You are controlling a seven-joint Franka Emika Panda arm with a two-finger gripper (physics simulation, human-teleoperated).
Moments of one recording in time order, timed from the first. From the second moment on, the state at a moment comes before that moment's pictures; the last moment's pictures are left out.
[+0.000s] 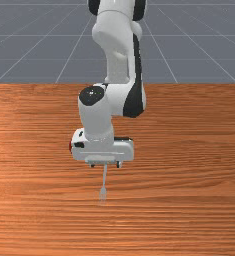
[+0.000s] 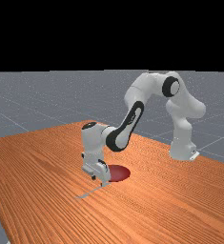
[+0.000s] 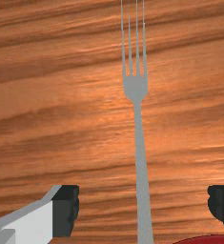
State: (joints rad) arm 0.04 0.79 -0.14 -1.62 0.25 2.29 0.66
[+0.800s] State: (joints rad) arm 0.10 0.96 -0.18 -1.44 0.18 2.30 0.72
